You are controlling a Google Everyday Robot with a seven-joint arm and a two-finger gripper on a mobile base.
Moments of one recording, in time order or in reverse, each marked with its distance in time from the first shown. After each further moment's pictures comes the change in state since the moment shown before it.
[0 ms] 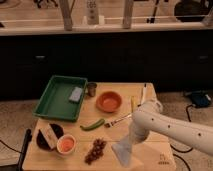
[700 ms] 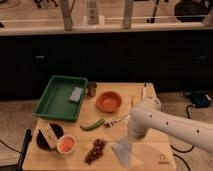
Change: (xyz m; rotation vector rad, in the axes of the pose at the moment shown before) arm -0.005 -0.005 -0.005 -0.003 -0.004 -0.028
